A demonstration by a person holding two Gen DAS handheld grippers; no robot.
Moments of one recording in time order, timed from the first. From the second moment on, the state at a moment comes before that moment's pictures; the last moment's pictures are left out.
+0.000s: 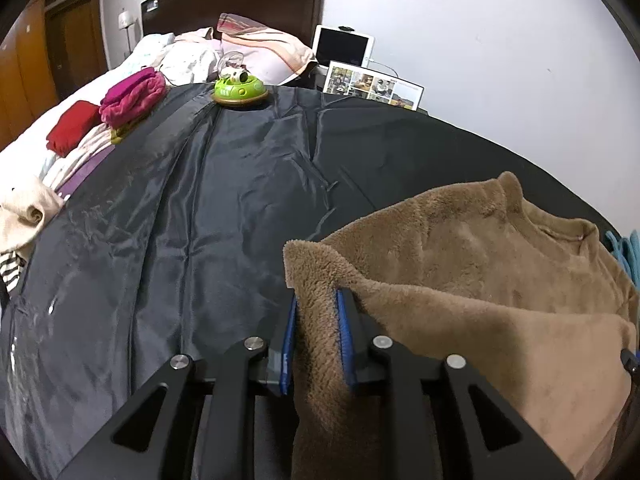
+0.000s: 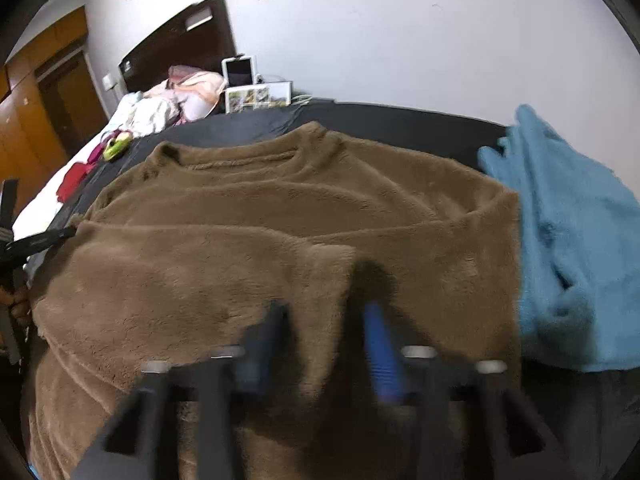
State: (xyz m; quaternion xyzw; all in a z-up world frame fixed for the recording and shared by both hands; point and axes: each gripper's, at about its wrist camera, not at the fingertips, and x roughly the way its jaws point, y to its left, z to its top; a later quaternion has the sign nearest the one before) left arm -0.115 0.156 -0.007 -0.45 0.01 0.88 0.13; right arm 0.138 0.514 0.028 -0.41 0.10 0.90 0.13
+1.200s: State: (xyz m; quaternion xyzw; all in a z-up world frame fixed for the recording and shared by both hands) left arm -0.016 0.193 0.017 -0.38 0.08 0.89 0.24; right arm 0.138 0.445 0.040 -0.41 0.01 0.91 0.05
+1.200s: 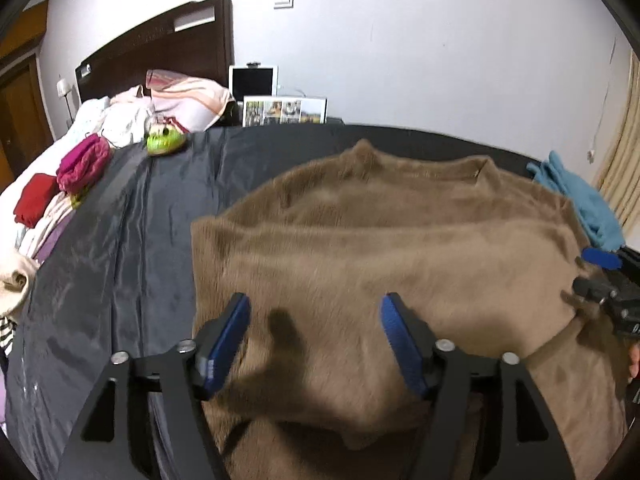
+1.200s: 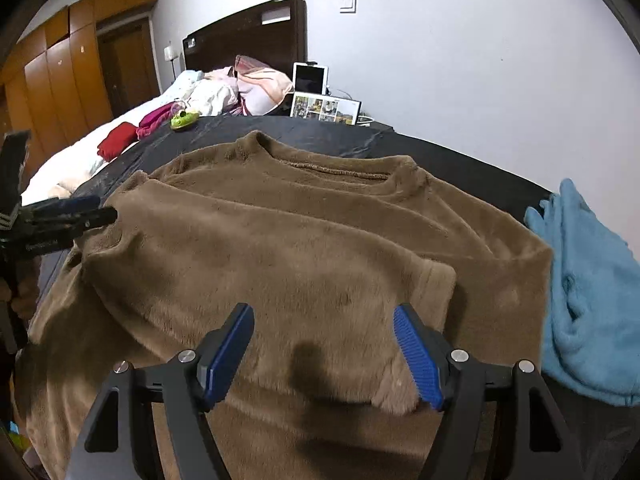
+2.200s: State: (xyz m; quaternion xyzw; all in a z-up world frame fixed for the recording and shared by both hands) left arm -0.092 0.207 -0.031 -0.44 0.08 0.88 0.18; right arm 0.088 0.472 0.003 -0.44 0.01 0.90 0.04
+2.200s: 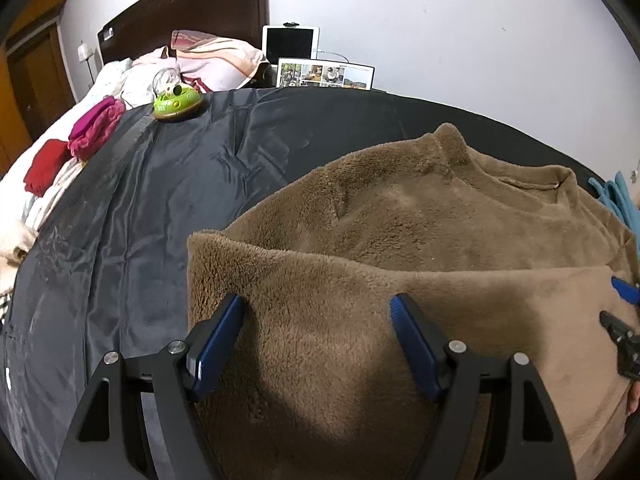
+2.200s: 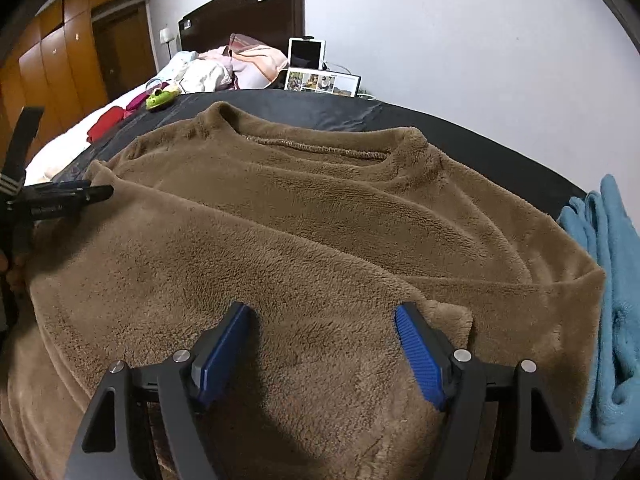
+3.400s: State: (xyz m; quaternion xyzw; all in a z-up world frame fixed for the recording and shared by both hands) left arm 0.045 0.144 -0.009 -0.43 0.10 0.86 0.25; right arm 0.240 0.435 0.024 -0.44 0.00 0.90 -0.02
